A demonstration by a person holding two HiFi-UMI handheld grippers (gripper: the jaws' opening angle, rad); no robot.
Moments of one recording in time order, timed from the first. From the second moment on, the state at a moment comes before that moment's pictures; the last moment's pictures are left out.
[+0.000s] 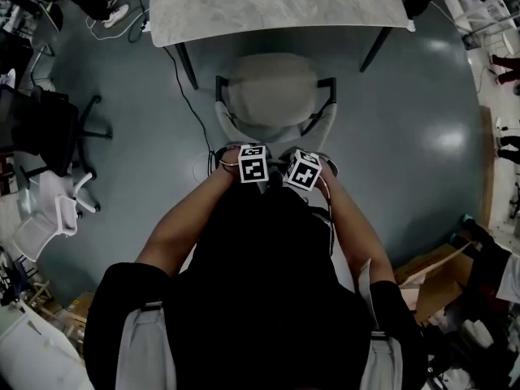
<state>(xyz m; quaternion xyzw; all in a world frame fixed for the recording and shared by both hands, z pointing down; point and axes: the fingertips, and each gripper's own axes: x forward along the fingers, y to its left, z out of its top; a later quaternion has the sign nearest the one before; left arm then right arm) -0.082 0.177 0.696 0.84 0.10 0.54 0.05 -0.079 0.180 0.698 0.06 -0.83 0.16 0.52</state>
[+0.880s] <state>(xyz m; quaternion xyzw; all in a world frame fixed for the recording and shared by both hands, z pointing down) -0.069 0.255 0.694 0.84 0.06 0.53 0.06 -0.066 0.258 0.699 0.04 -0.84 0.15 0.51</state>
